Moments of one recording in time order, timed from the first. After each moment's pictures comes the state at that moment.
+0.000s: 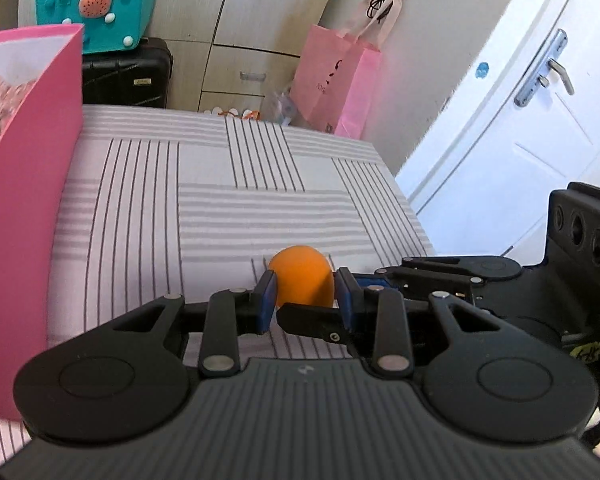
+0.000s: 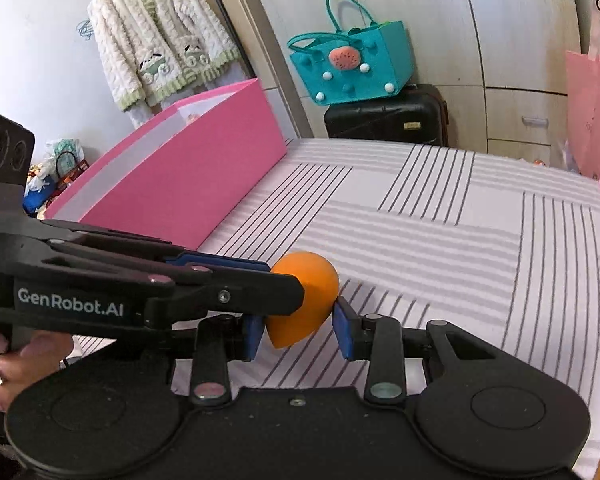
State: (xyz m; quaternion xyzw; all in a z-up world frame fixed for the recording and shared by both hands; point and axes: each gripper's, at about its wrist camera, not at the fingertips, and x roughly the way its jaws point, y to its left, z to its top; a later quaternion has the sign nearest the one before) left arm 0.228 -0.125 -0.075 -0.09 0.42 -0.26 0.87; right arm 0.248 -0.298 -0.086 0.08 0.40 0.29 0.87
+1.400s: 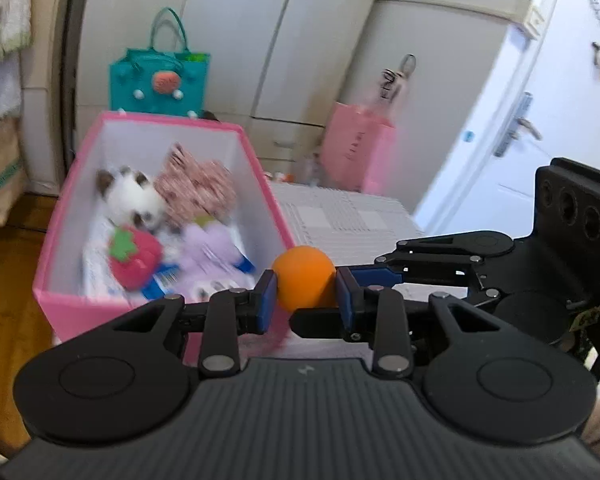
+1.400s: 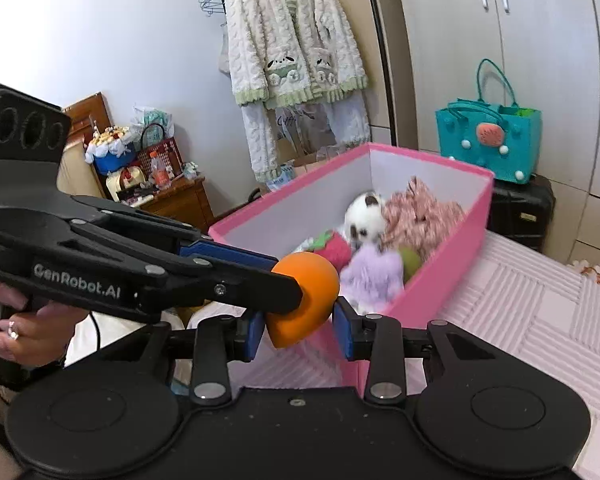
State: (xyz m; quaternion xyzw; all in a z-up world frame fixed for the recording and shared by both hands) left arm 0.152 0.075 0.013 -0.08 0.33 -0.25 0.91; right arm 0.198 -0.119 0.017 0.00 0.32 0.40 0.86
